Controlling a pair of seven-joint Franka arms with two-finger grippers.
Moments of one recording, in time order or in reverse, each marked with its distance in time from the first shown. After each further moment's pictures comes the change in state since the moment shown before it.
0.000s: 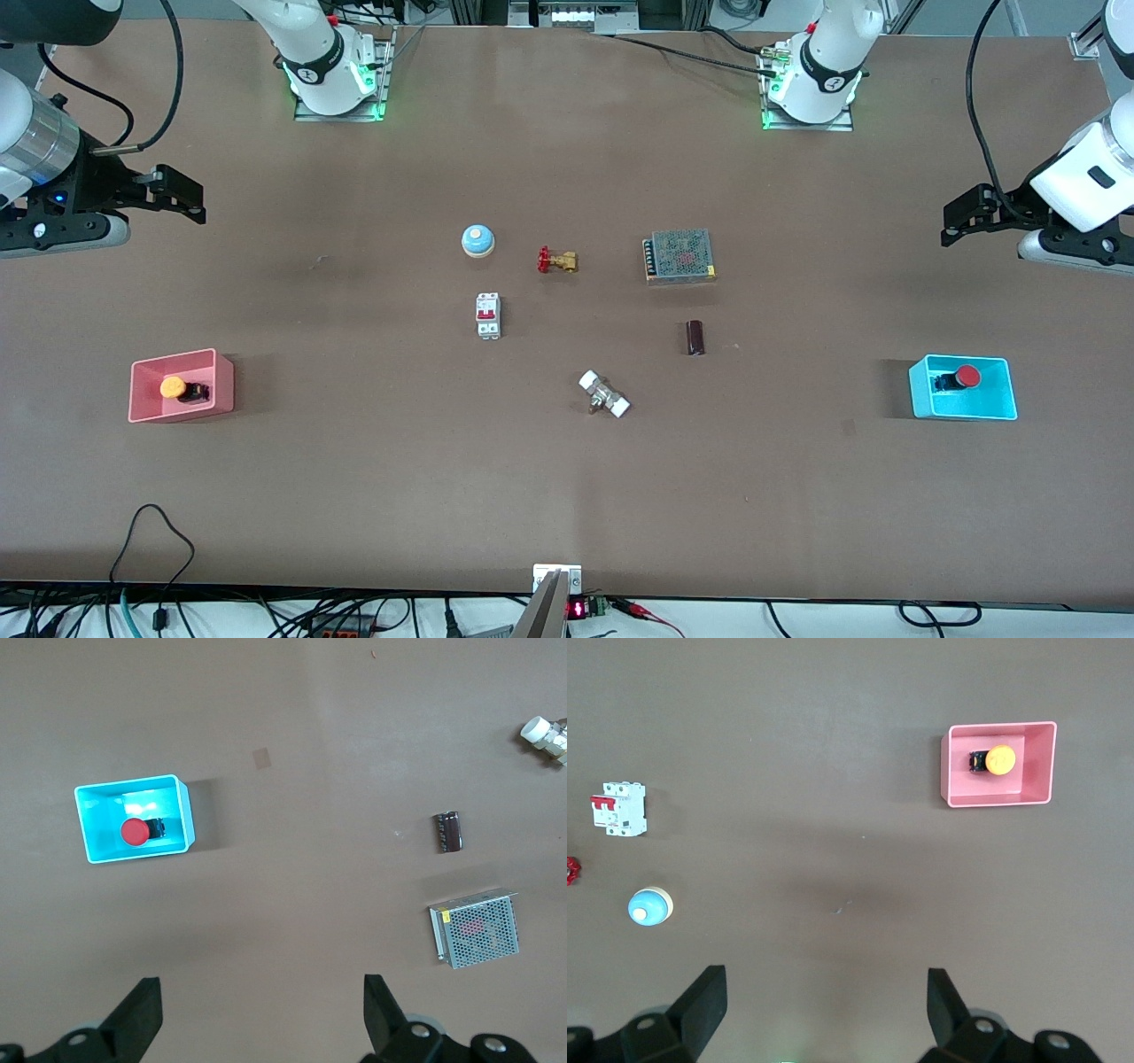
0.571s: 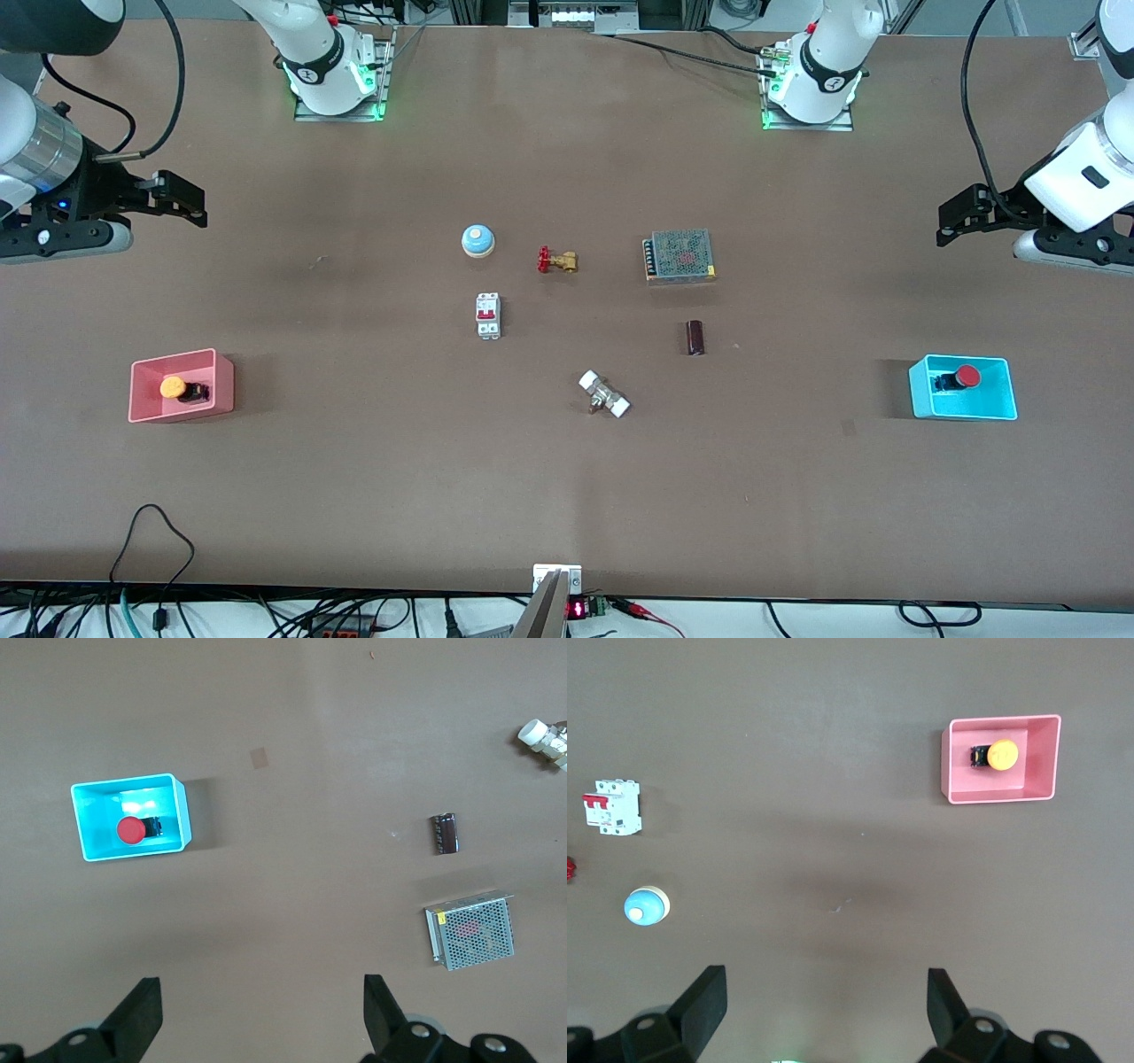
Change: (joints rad) left arm -0.010 0.002 -0.002 0.001 0.000 -0.006 -0.021; right arm -0.002 0.027 -0.005 -0.001 0.000 0.001 0.001
